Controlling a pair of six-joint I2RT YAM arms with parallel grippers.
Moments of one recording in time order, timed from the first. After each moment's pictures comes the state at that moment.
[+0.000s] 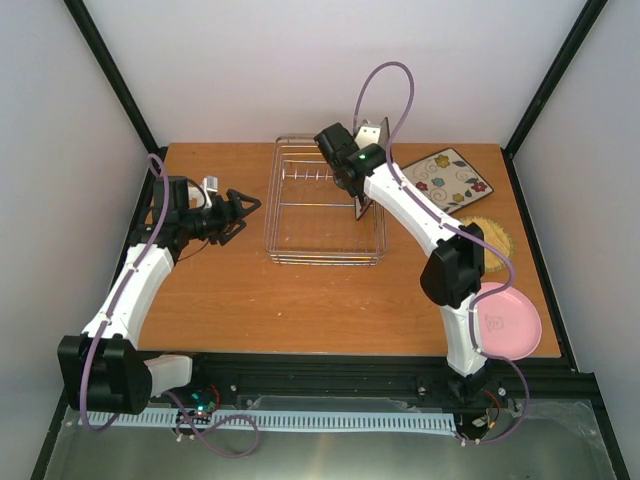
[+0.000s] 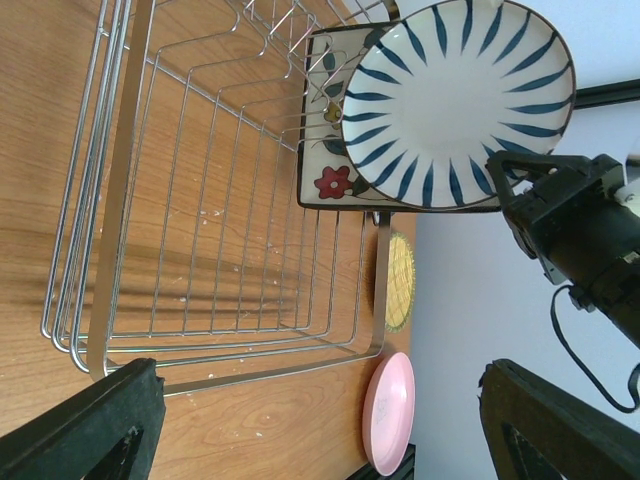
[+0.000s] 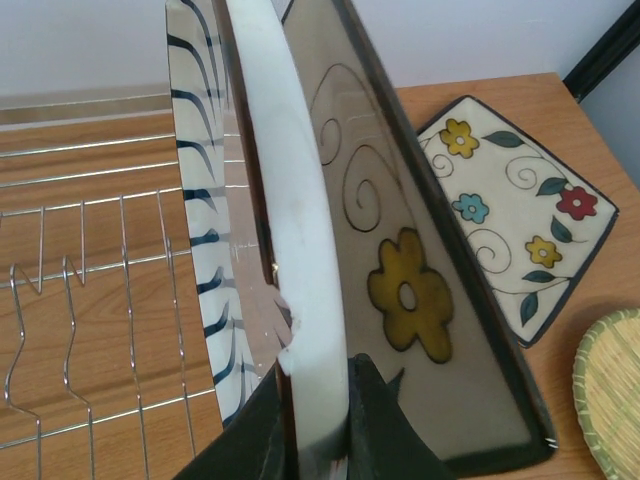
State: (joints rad) left arm -0.04 1.21 0.98 -0.45 0.73 -0.79; right arm 0.64 2.08 2.11 -1.01 0.76 0.66
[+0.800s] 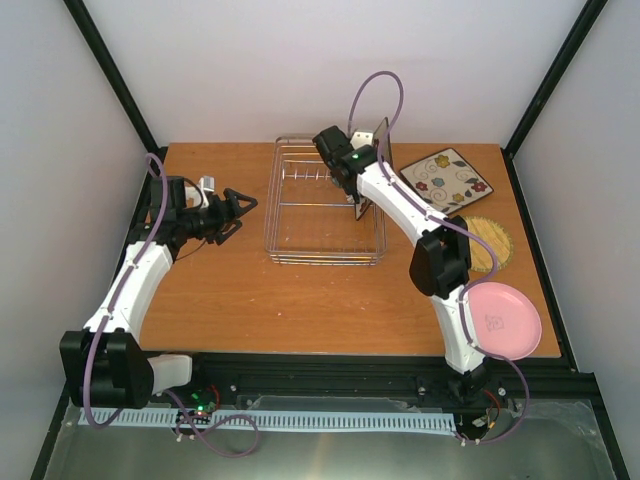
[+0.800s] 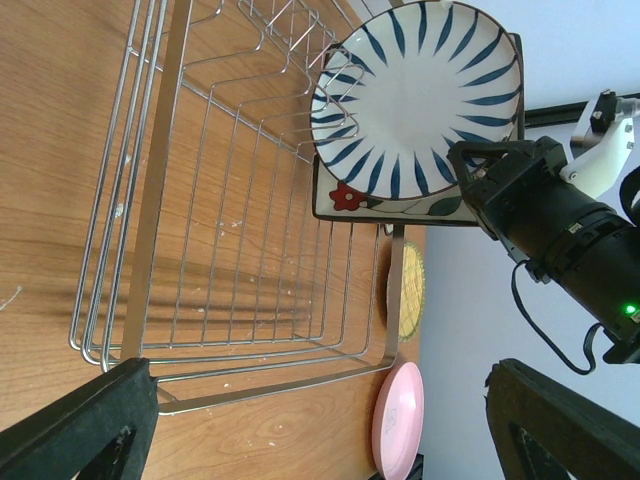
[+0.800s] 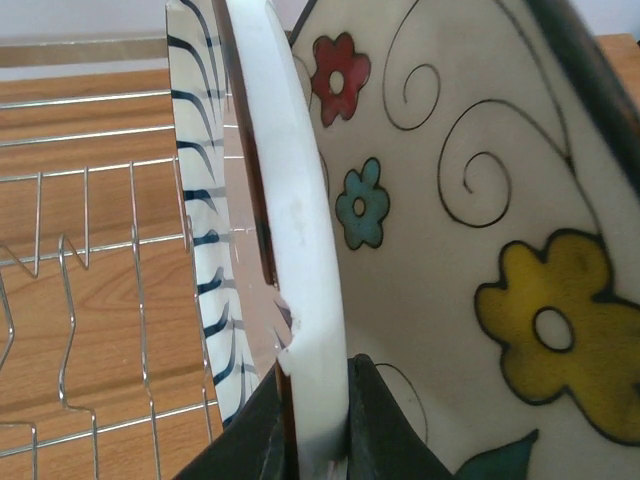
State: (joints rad) left arm -0.01 1.23 0.98 -0.45 0.74 -0.77; right arm 0.61 2.21 2.18 -0.97 0.68 0.63
